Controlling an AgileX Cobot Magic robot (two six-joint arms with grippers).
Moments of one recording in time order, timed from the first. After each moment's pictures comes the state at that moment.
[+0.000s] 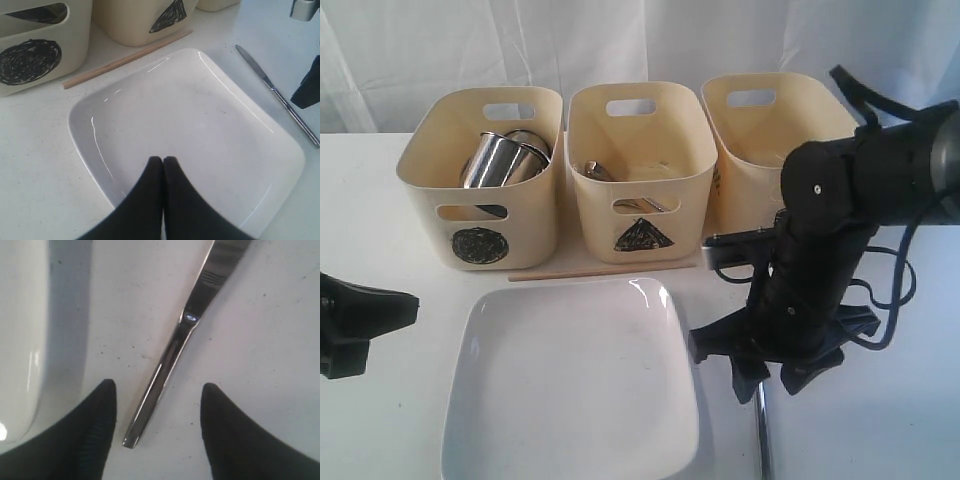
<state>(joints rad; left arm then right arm) -0.06 0.98 -0.42 -1.27 0.66 1.38 0.49 1.74 -1.00 0.14 0.90 0.16</state>
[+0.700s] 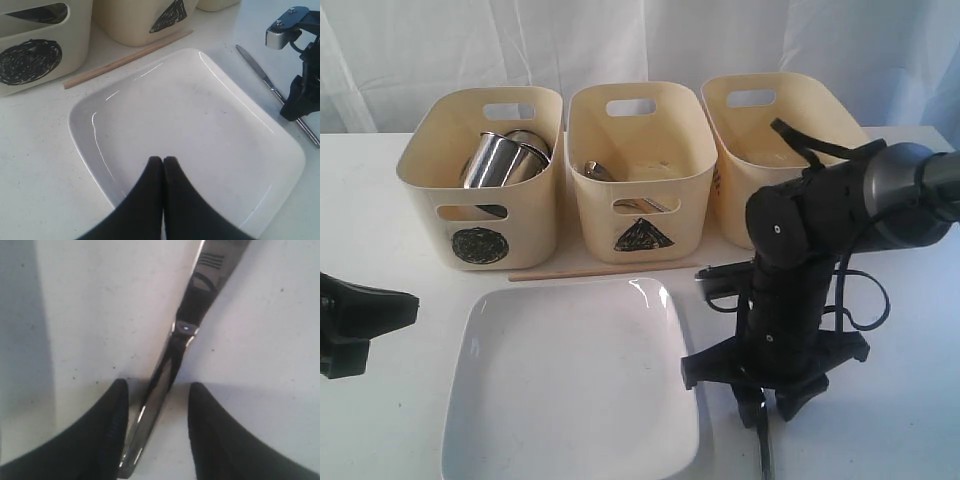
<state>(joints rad) -0.06 0.98 -0.42 -1.27 0.66 1.38 0.54 1.86 -1.00 0.05 0.89 0.31</state>
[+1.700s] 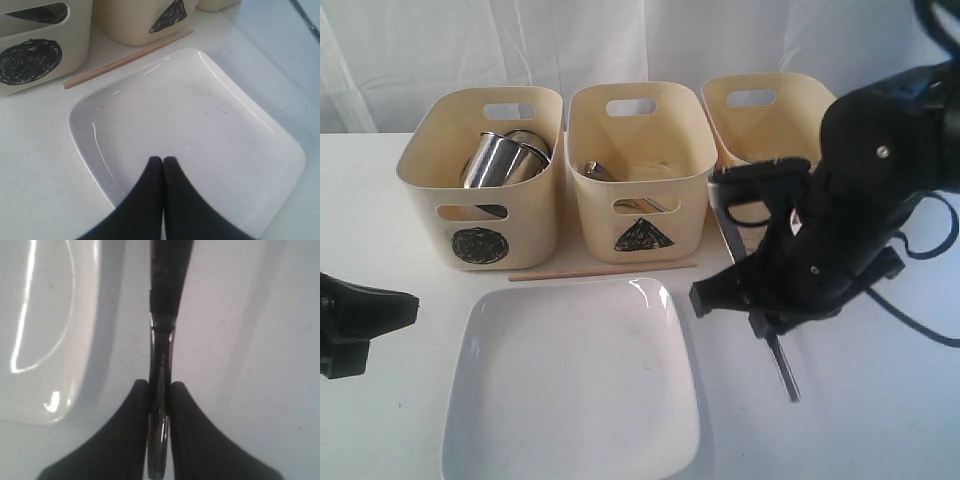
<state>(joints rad) -0.06 0.98 -0.42 -1.27 0.66 1.38 0.56 1.50 -1.01 -0.01 0.89 0.27</state>
